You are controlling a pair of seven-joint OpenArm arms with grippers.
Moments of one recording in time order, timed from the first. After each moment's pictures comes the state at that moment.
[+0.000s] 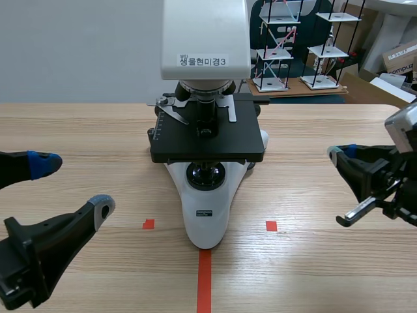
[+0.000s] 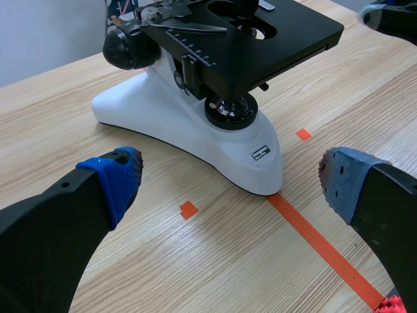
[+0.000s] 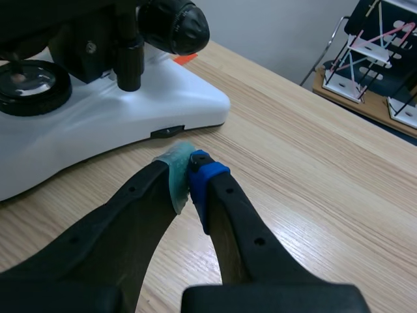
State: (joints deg) left arm 47.4 -32.6 -7.8 120.1 -21.3 -26.4 -7.2; right arm -18.7 30.8 1.1 88.2 7.1 25.3 19.1
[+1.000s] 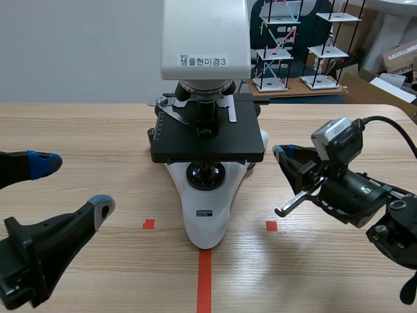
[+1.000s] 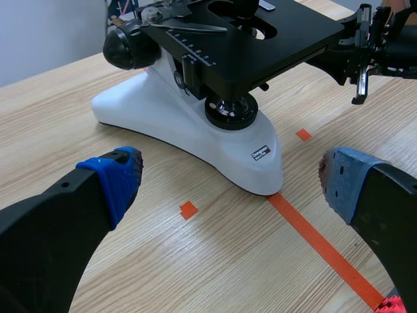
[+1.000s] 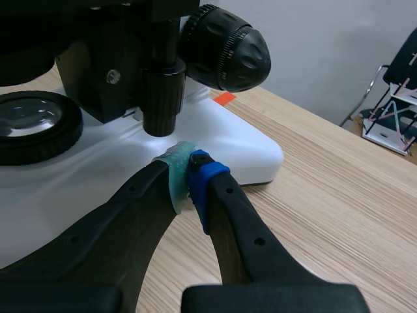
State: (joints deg) left arm 47.4 -32.6 -7.8 120.1 -21.3 -26.4 -7.2; right arm 2.4 17.4 -6.7 58.8 -12.0 27.1 39.9
